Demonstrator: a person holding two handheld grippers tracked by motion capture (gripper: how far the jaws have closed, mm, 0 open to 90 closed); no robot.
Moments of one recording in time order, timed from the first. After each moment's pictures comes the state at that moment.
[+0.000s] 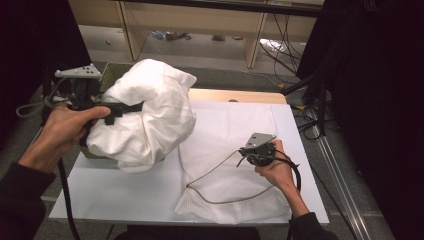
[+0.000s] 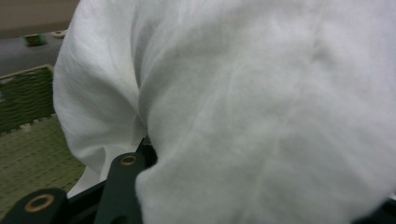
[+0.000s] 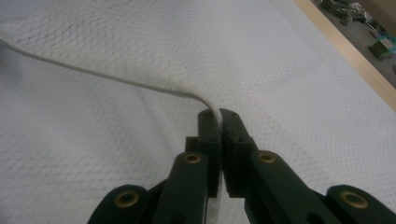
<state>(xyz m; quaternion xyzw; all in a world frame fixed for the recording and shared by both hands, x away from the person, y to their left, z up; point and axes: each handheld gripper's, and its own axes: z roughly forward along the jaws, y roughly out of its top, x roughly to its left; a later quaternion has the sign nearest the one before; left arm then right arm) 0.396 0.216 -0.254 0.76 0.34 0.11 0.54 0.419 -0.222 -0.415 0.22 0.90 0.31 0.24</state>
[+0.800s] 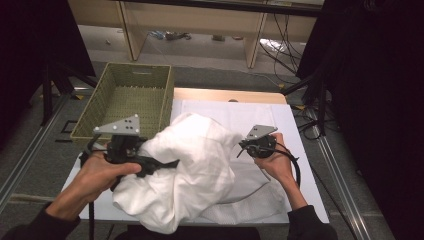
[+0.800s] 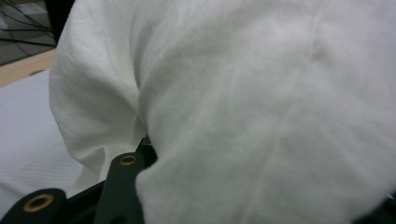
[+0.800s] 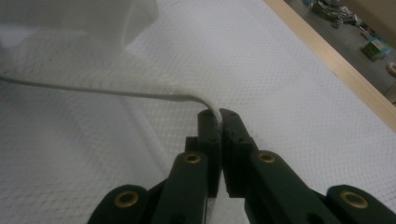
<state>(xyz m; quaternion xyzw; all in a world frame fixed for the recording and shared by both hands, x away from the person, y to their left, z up) 0.331 0.138 -0.311 0.80 0.21 -0.01 0.56 0.435 -0.223 -0.406 0.24 0.89 0.32 0.24</state>
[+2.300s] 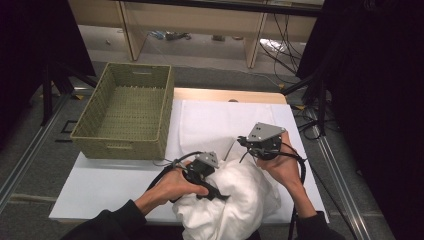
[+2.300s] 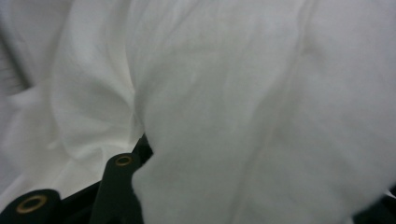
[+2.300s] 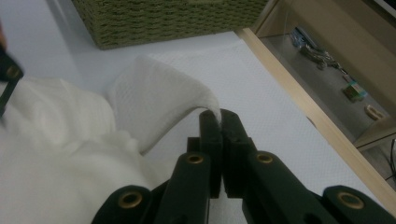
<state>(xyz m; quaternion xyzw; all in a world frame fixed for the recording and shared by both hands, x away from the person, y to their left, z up) 0.368 0.014 -0.406 0.87 0.21 -0.07 0.44 0.395 -0.212 -0.353 0.19 0.87 0.35 0.27</state>
